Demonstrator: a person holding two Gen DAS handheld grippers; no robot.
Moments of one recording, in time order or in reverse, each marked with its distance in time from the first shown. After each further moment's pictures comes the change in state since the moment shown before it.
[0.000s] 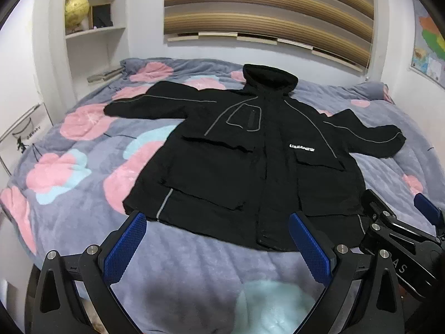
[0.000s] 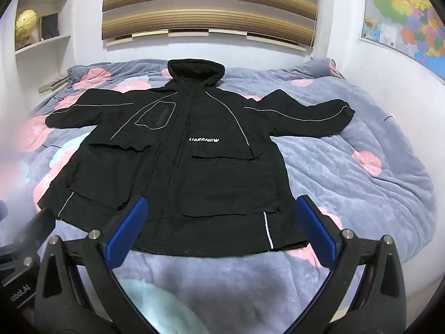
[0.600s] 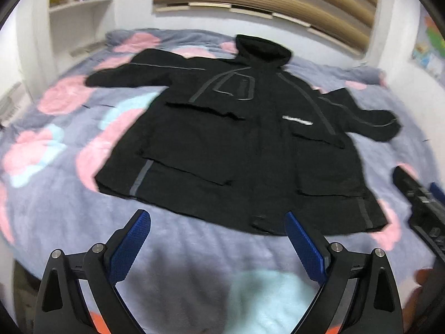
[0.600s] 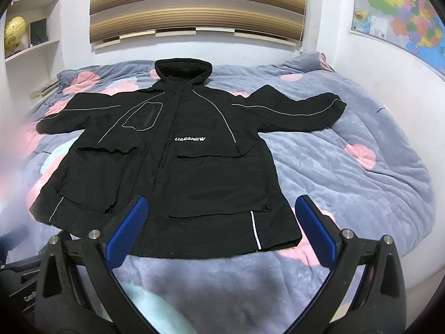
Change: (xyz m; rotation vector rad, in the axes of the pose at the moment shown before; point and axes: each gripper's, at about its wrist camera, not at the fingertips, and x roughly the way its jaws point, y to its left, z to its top) left arm 0.048 0.000 -0.014 -0.028 0.146 -0.123; right arm 0.007 -0.016 0.000 0.037 0.008 -0.033
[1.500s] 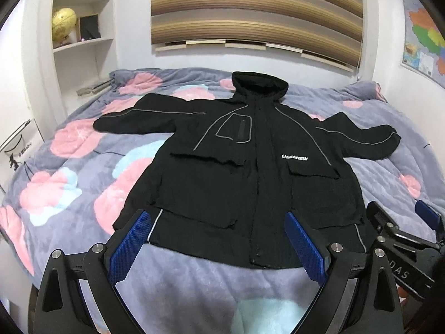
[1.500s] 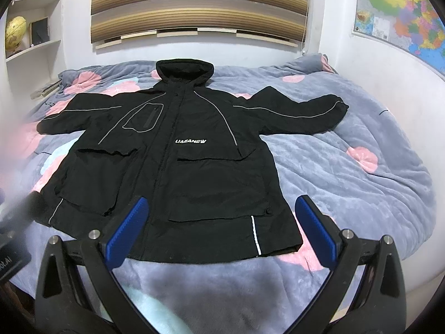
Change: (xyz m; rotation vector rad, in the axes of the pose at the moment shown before) left arm -0.041 -0.019 0.031 0.079 -0.178 0.093; right arm 0.004 0.000 0.005 -0.002 -0.004 0.005
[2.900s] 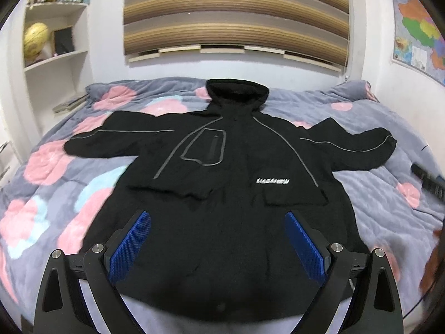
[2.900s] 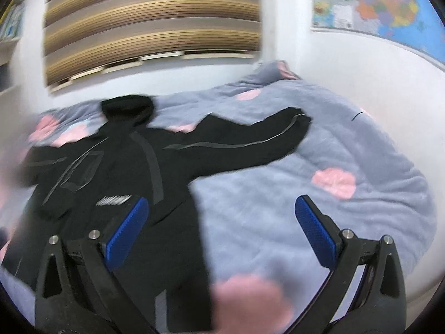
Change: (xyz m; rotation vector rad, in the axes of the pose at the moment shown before) left arm 0.073 -0.066 0.049 0.057 -0.023 -0.054; right arm 0.089 -0.191 0.086 0.171 -0.122 -0.133
